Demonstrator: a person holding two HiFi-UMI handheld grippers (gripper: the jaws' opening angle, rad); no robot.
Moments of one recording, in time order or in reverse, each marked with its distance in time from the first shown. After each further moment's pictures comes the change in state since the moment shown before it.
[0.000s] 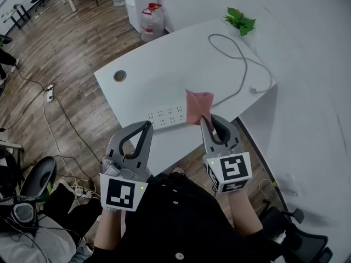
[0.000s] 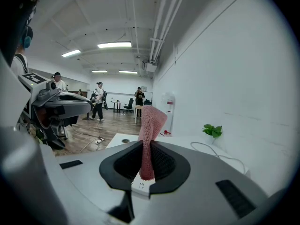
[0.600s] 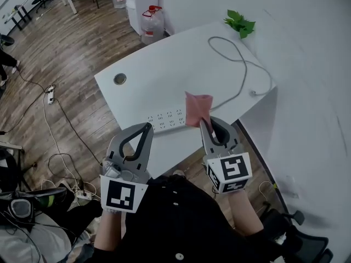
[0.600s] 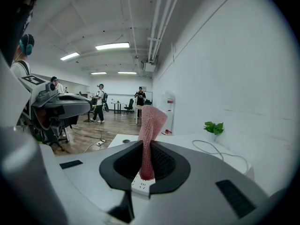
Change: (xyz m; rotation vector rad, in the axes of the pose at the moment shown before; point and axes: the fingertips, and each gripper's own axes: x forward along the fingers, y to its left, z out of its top) left arm 0.004 0.000 0.005 0.008 -0.012 0.003; right arm 0.003 -0.004 -0.003 0.035 0.001 0.016
